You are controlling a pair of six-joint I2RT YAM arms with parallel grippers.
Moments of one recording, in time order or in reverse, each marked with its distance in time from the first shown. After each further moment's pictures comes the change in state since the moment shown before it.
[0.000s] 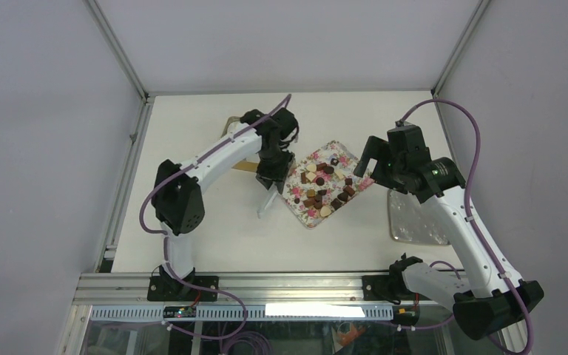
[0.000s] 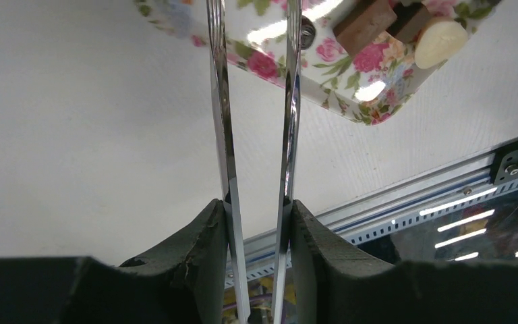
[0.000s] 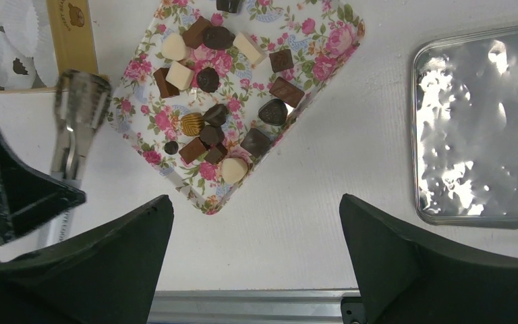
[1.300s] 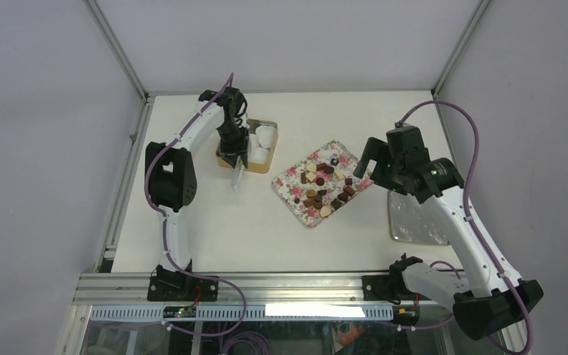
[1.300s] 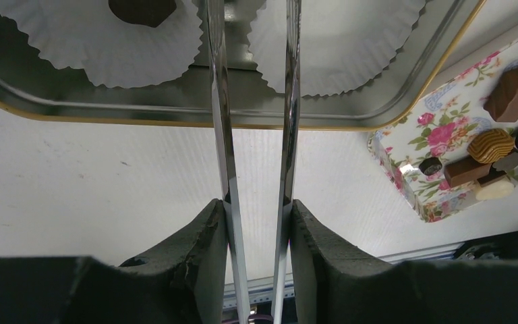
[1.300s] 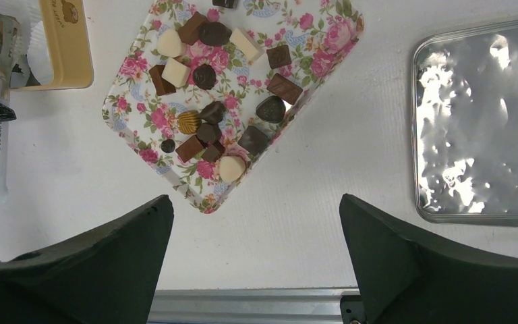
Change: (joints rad) left arm 0.432 0.133 0.092 -0.005 0.026 0.061; right arm 0.000 0.000 -0.013 0.002 -0.001 0.003
